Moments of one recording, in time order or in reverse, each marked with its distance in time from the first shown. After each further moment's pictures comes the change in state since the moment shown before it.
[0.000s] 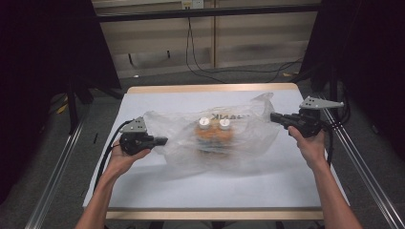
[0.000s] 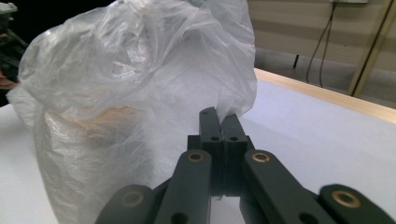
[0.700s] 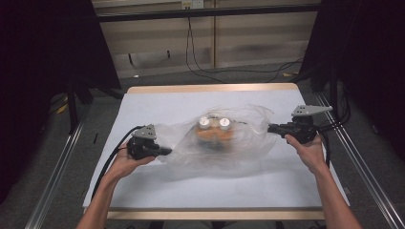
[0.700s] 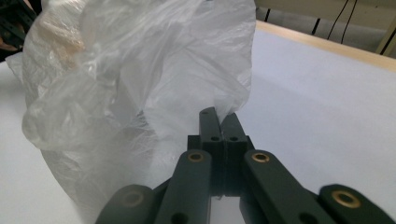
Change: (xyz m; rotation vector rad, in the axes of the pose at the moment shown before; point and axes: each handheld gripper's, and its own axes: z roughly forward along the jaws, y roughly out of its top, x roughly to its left) left arm -0.005 -0.010 0.024 0.166 -0.113 0.034; right arm -0.003 -0.022 0.012 0.156 0.051 -0.023
